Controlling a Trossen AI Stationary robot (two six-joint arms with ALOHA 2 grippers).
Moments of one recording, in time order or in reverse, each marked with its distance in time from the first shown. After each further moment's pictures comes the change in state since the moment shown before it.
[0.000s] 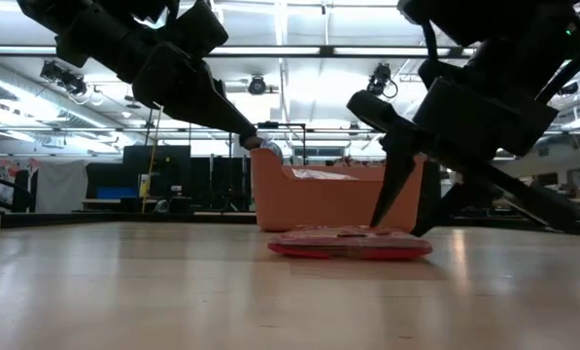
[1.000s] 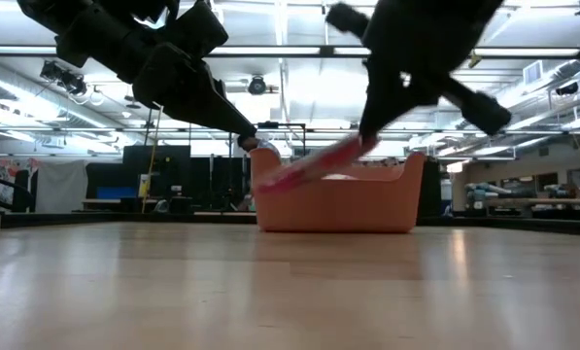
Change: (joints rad) left arm 0.000 0.000 0.000 -0.001 -0.002 0.000; right arm 0.042 0.009 0.379 -0.602 0.361 0.135
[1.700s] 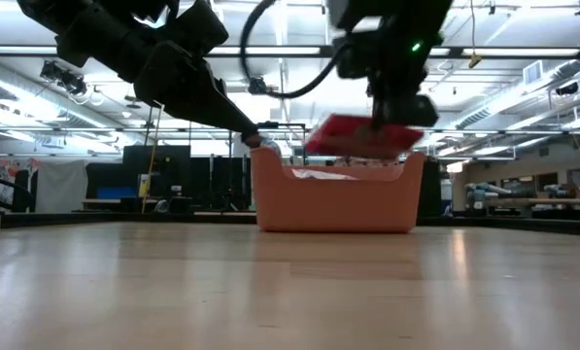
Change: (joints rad) left arm 0.000 0.000 0.000 0.010 0.000 -0.001; right arm -0.263 -0.003 0.126 -0.465 0.136 0.884
